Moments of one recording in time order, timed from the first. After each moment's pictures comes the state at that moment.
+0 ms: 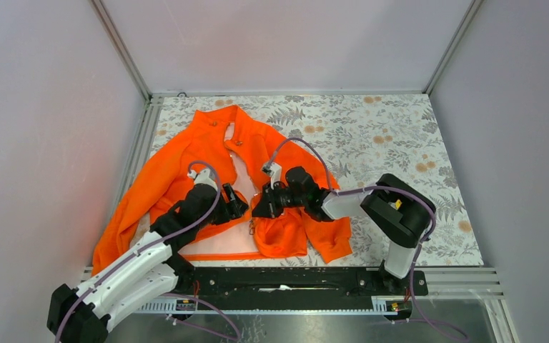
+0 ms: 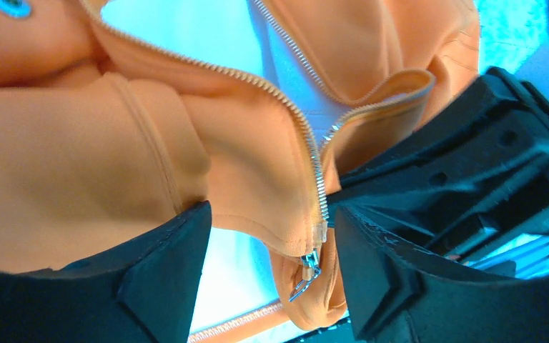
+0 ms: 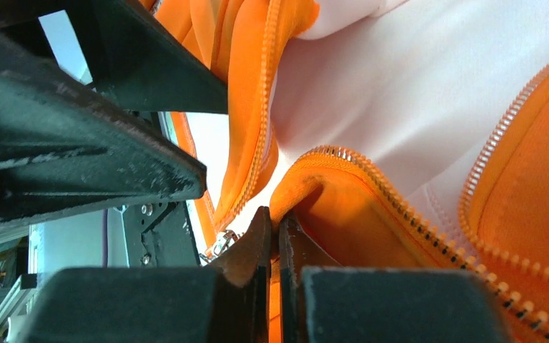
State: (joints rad) left arm -0.62 0.71 0.43 -0.36 -0.08 -0.79; right arm 0.88 1.82 0.80 0.58 -0.53 0.53
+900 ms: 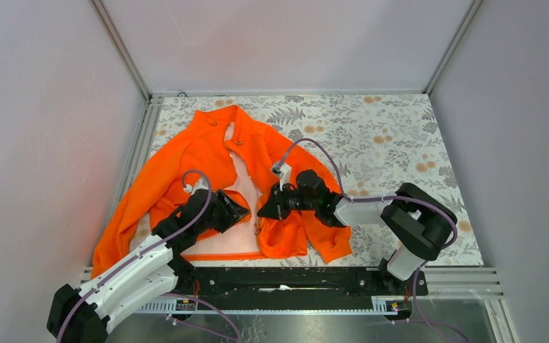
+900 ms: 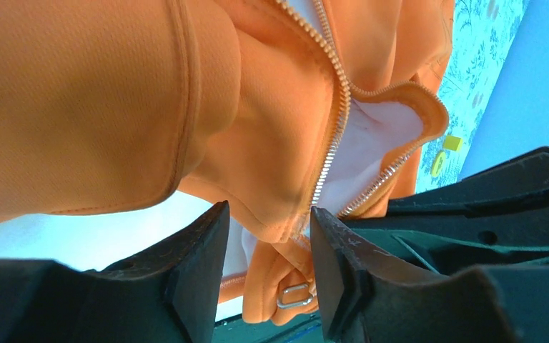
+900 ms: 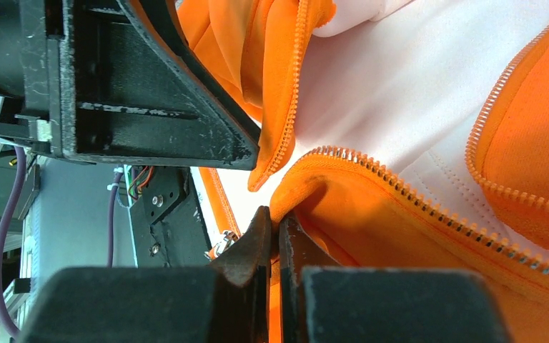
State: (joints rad) left arm -0.62 0.70 0.38 -0.37 -0.01 -1.21; right arm 0.88 1.65 0.67 0.59 -0.48 0.52
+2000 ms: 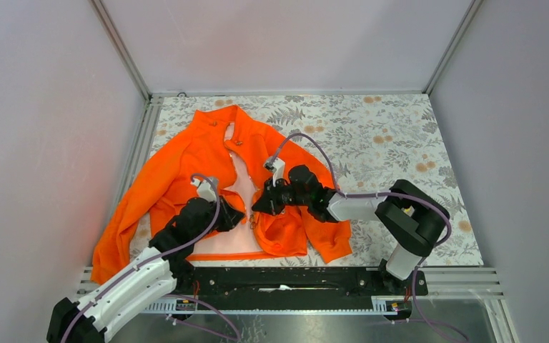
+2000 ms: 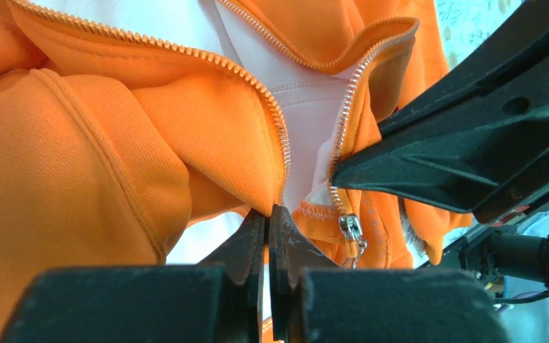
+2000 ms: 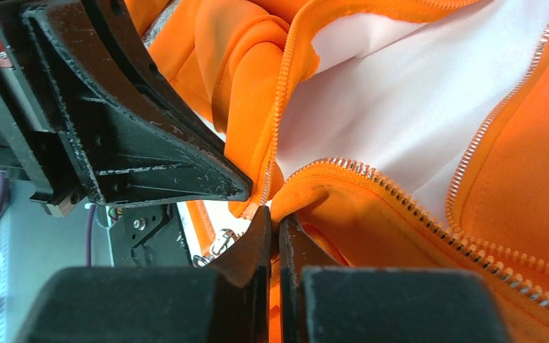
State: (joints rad) left arm -0.62 0.57 0.24 -0.18 0.03 -0.76; right arm 0.90 1.69 0.77 0.53 -0.43 0.47
